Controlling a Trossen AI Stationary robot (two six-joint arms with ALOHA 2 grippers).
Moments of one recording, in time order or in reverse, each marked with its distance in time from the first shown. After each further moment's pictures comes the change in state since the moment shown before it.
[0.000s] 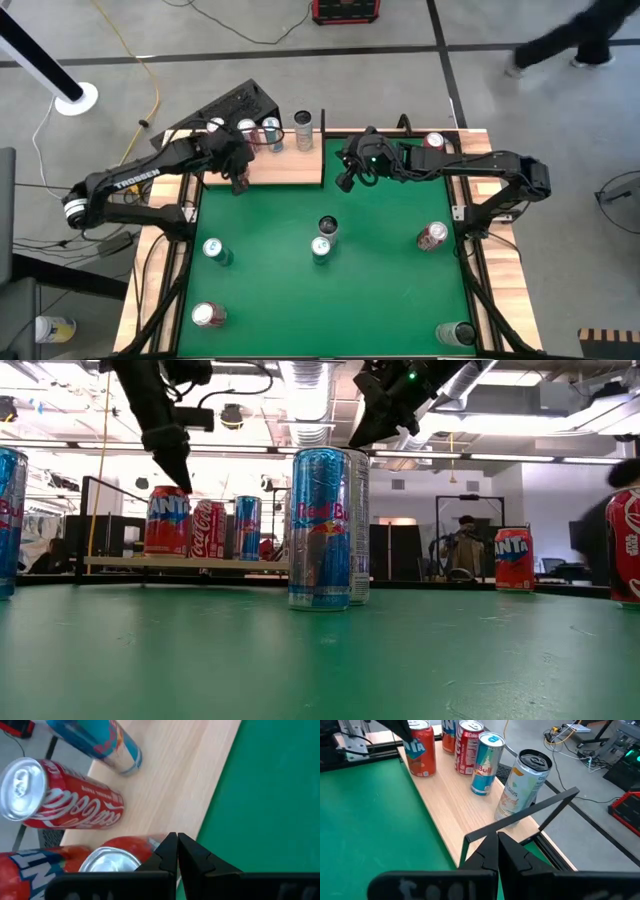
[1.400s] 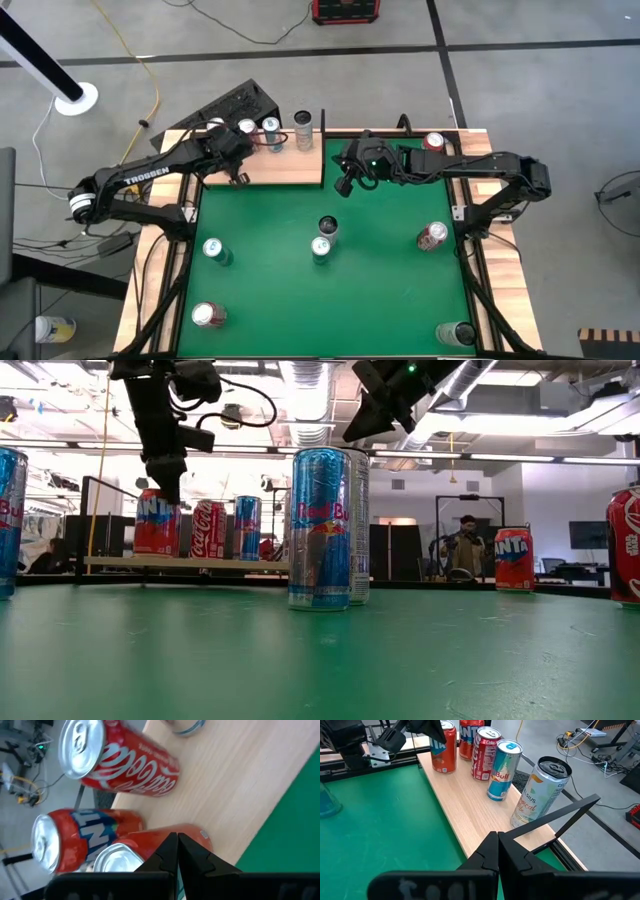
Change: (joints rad) left arm -0.003 0.066 -0.006 -0.042 -0.321 -0.036; right arm 0.028 0.000 0.000 0.025 -0.026 0.011
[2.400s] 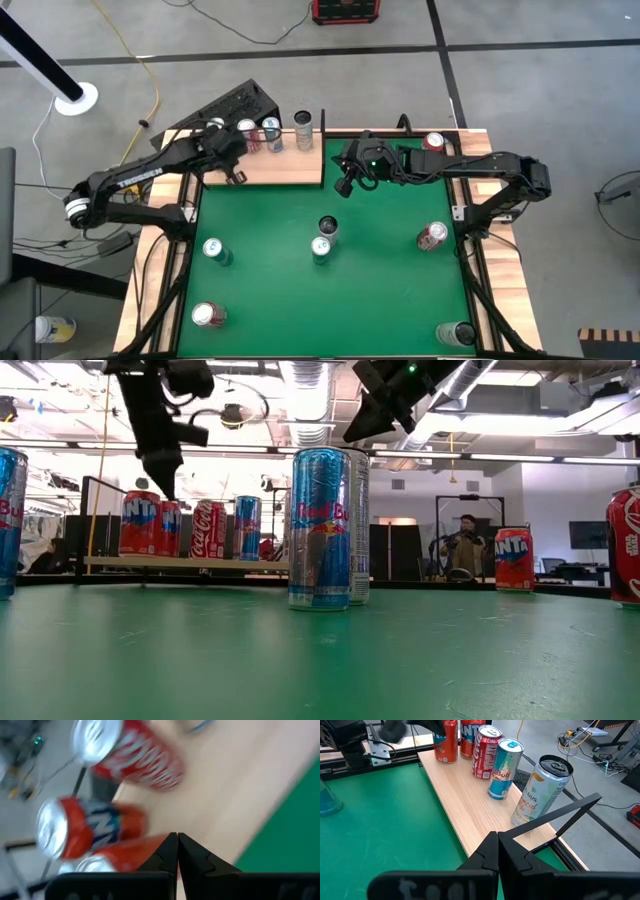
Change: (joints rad) left arm 0.029 -0.064 0.000 -0.022 0.062 -0.006; right arm 0.001 0.000 0.000 -0.008 -0.003 0.000
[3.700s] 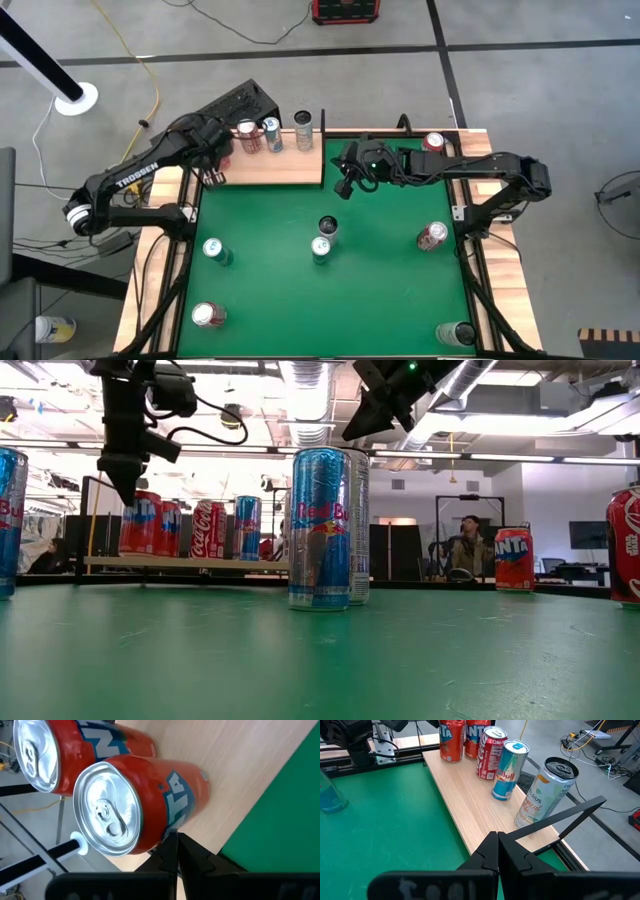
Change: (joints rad) left arm 0.193 -0.007 0.000 -0.208 0.002 0.171; right arm 0.013 0.000 0.000 0.005 0.000 -0.012
